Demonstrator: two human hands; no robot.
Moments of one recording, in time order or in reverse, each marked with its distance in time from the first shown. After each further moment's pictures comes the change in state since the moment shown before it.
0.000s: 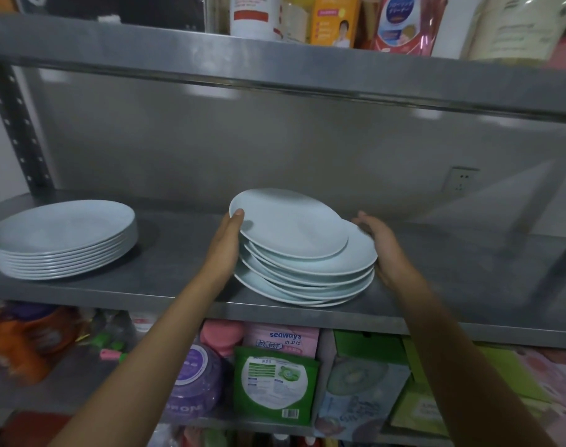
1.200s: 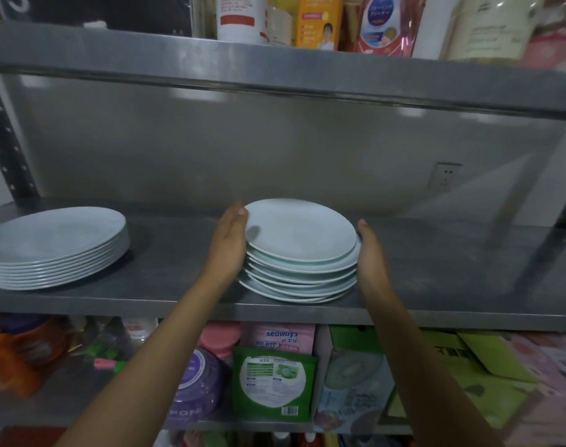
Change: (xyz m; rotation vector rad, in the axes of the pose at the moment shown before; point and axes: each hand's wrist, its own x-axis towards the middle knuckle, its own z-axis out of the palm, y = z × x) left_hand -0.011 0.015 0.015 0.152 0.046 0.160; right_hand -0.018 0.032 0.010 -0.084 0.286 0.015
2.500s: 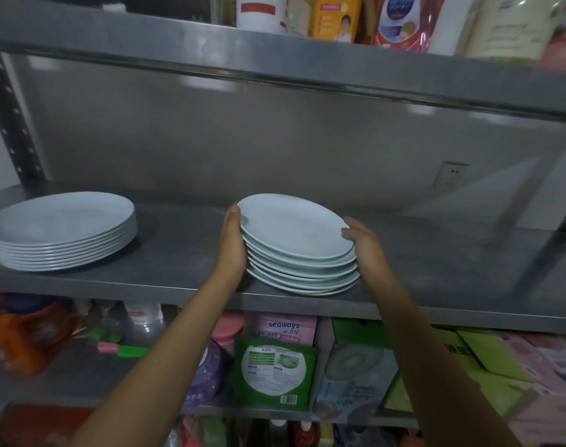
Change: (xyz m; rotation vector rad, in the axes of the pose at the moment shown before) left_hand 0.000 -0.025 0.003 -0.400 -0.017 -0.176; right_hand 0.022 0.003 0.000 -0.049 -0.171 -0.103
